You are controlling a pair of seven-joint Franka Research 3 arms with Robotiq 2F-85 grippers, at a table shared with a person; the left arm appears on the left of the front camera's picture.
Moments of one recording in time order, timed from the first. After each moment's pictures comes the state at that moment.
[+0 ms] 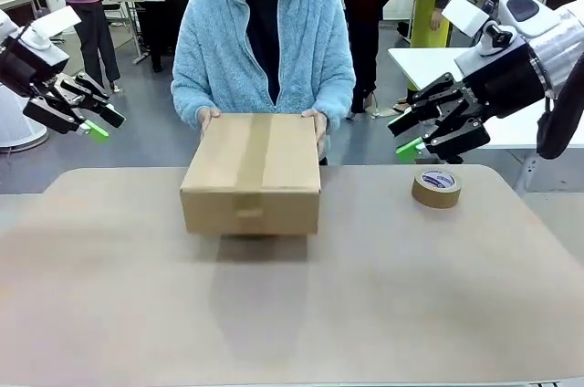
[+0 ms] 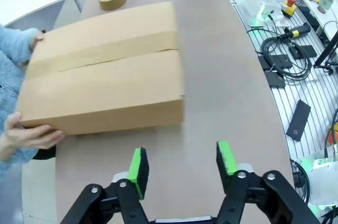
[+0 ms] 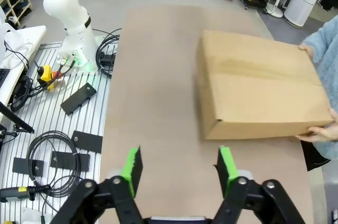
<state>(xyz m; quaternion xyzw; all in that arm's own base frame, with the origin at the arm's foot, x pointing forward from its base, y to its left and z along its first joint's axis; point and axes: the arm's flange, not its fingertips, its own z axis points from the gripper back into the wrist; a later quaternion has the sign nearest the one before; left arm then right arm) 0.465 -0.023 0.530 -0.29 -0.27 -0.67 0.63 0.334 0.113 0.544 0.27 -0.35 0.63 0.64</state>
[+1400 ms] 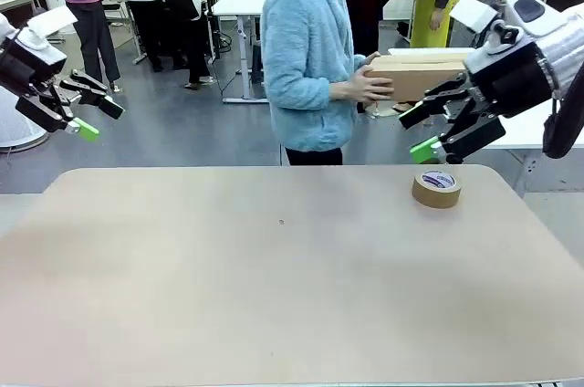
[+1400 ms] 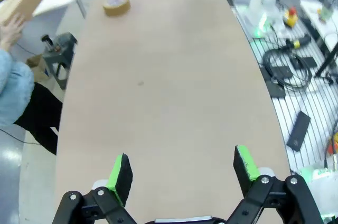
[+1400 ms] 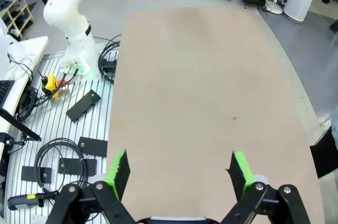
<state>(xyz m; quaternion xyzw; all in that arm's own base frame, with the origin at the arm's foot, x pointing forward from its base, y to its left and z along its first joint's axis) 0.468 -0.013 0.526 -0.31 -0.30 -0.65 0.63 0.345 0.092 0.541 0.29 -0.34 0.60 0.66</state>
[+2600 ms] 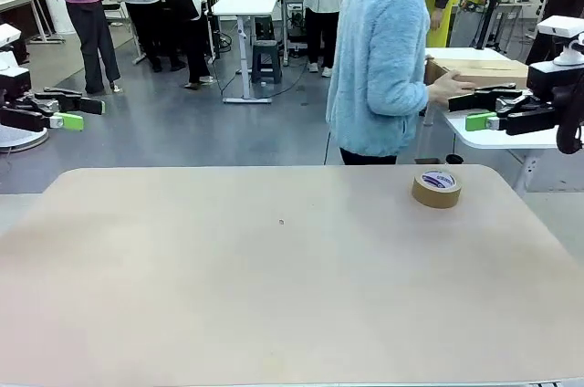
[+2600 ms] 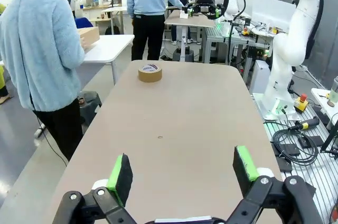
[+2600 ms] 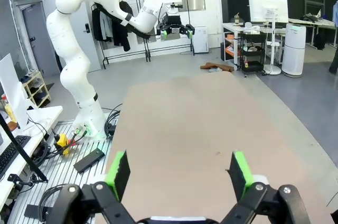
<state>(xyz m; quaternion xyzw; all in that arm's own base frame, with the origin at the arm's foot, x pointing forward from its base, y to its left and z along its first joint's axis) 0.476 0.051 0.467 -0.45 -0.43 -0.51 0.60 0.418 -0.022 0.483 0.46 -0.44 0.49 0.59</state>
